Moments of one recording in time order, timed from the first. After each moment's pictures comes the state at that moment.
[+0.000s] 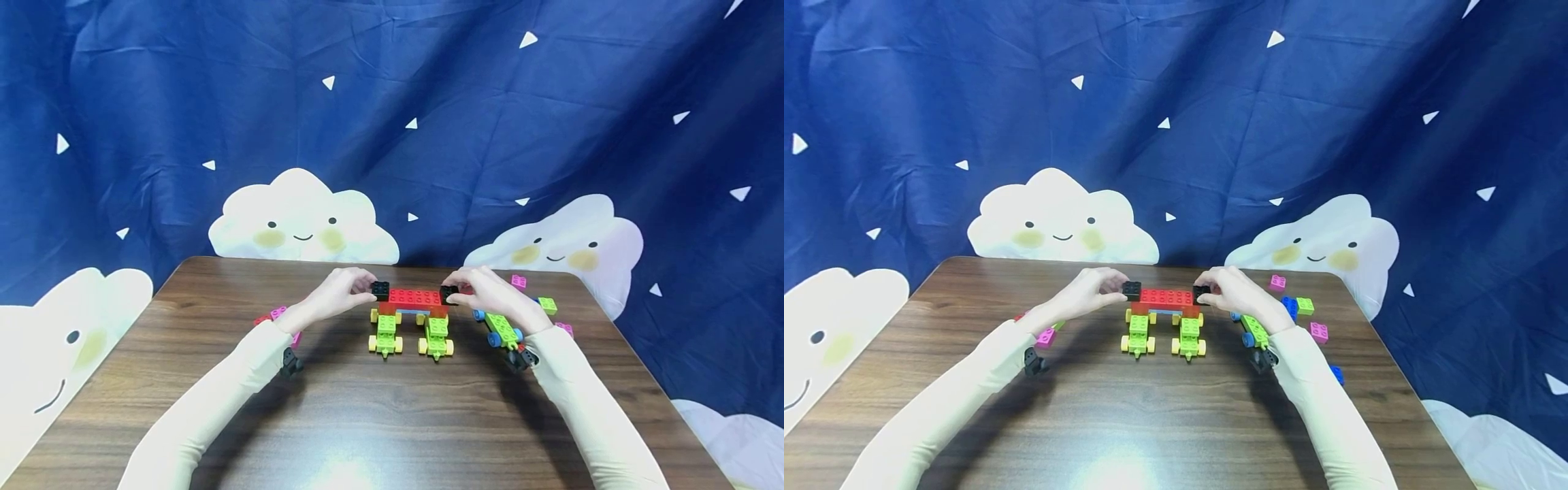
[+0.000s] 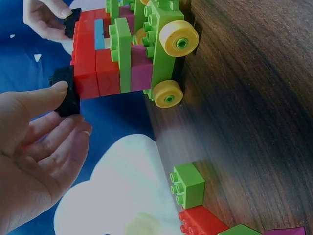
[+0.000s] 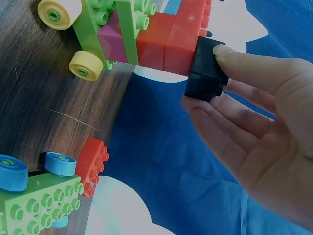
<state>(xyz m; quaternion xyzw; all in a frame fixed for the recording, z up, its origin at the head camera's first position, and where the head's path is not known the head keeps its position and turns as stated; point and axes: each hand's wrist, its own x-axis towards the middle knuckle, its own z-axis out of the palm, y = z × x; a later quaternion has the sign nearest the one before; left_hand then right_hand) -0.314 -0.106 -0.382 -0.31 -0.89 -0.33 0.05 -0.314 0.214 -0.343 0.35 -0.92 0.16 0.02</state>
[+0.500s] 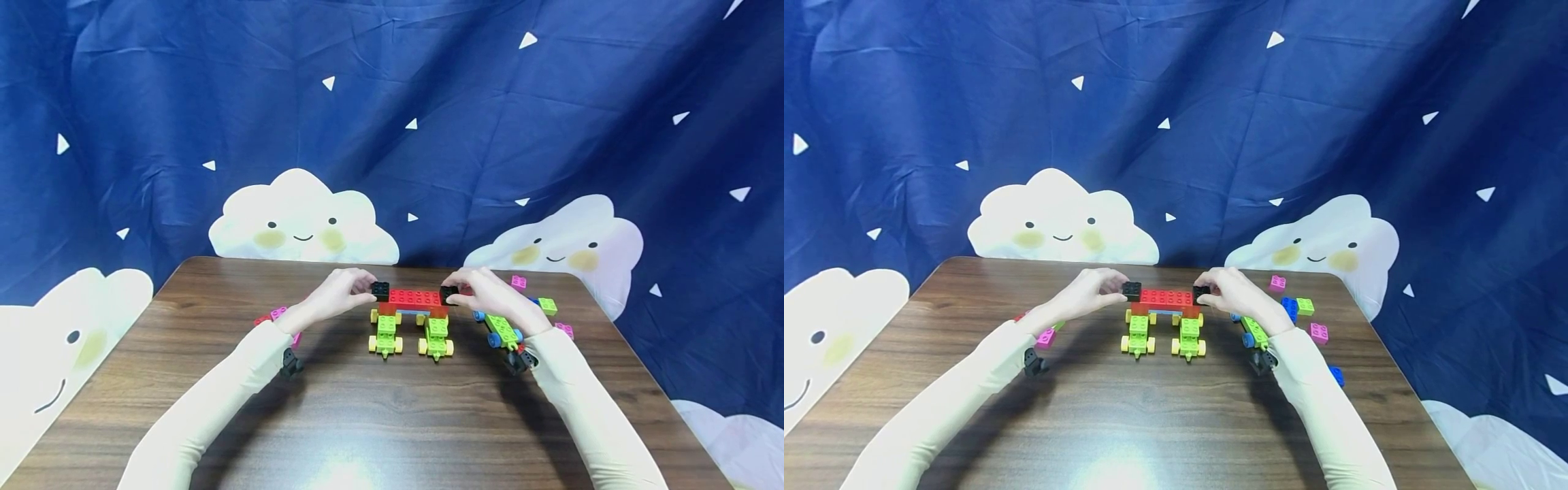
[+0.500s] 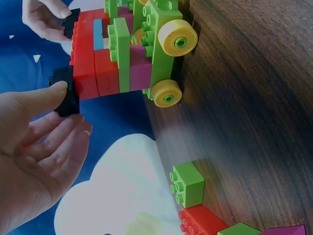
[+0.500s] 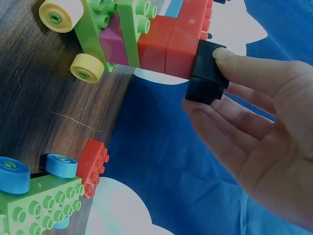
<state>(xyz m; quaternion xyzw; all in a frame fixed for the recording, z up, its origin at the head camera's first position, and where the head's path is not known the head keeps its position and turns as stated) -0.313 -0.106 -0.381 -0.30 -0.89 -0.33 0.05 -0.311 0.213 -0.344 0.35 -0.92 0.16 0.02</state>
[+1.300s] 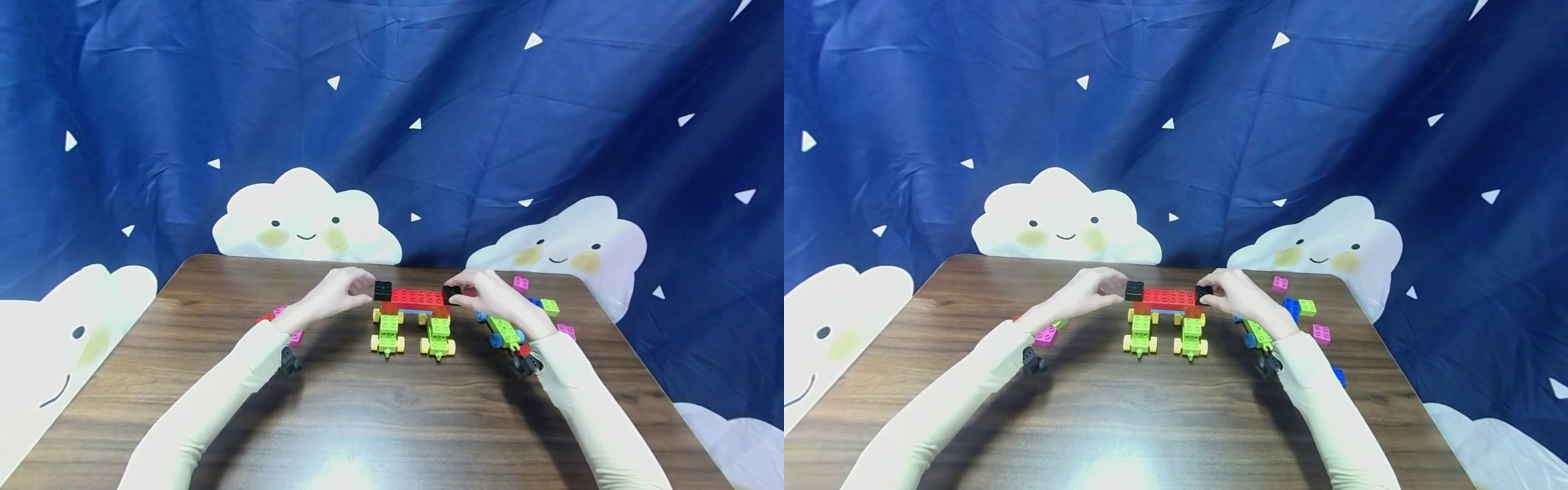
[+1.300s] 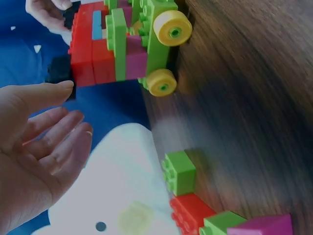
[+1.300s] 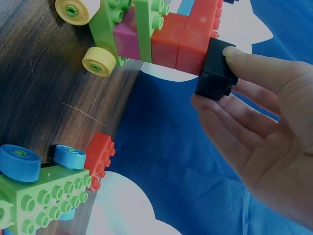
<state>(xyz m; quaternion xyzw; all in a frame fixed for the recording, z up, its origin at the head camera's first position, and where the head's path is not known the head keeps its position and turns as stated) -0.314 -0.117 -0.387 -0.31 -0.89 -0.32 0.06 -0.308 0.214 -0.349 0.34 -0.92 0.17 0.04</state>
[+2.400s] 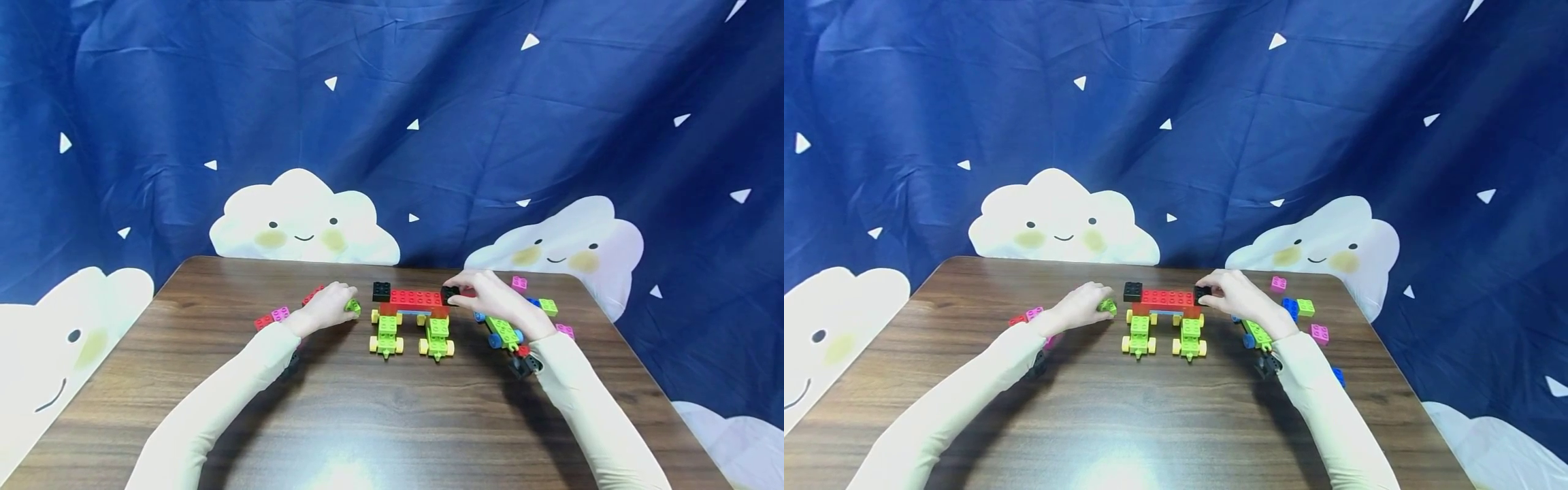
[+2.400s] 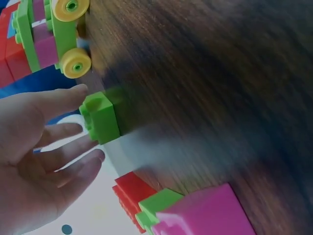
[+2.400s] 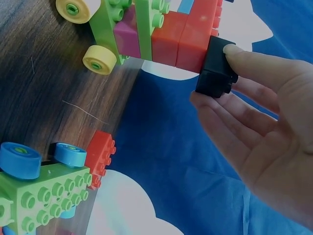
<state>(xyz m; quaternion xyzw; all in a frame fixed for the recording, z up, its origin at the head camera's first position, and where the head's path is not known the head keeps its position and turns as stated) -0.330 -0.122 -0.433 -0.29 -0.95 -0.06 0.08 -0.309 0.215 -0.349 0.35 -0.92 0.19 0.04</state>
